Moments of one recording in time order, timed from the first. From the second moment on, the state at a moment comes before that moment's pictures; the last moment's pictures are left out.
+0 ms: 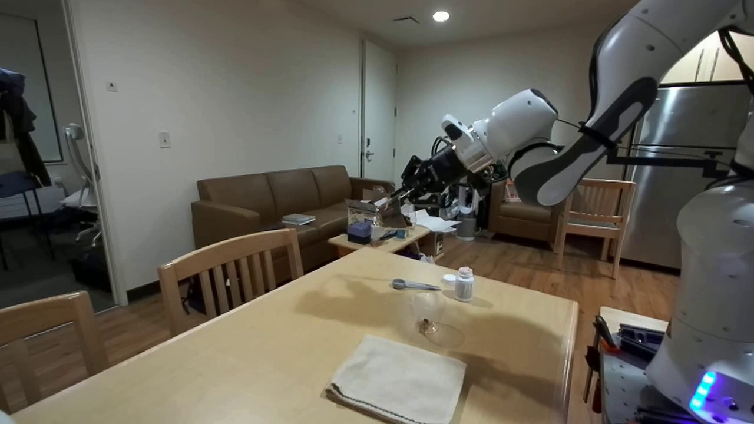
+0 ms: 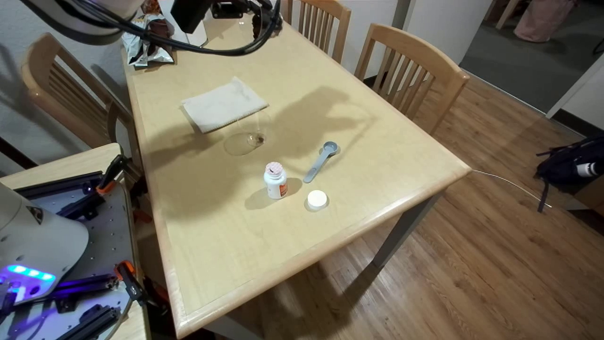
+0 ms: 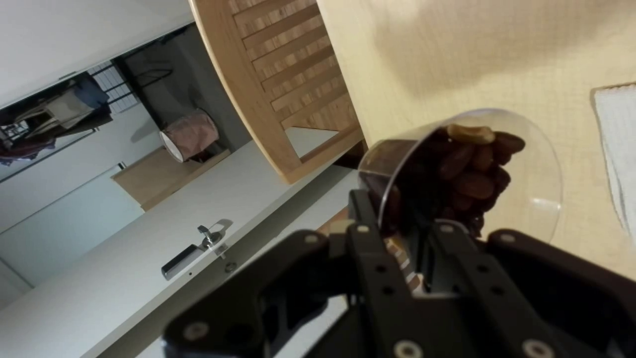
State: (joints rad) arm 2.63 0.22 -2.60 -2.62 -0.76 3.45 -0.33
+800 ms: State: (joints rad) arm 2.62 0.19 -2.57 -2.53 -0.75 3.45 -0.31
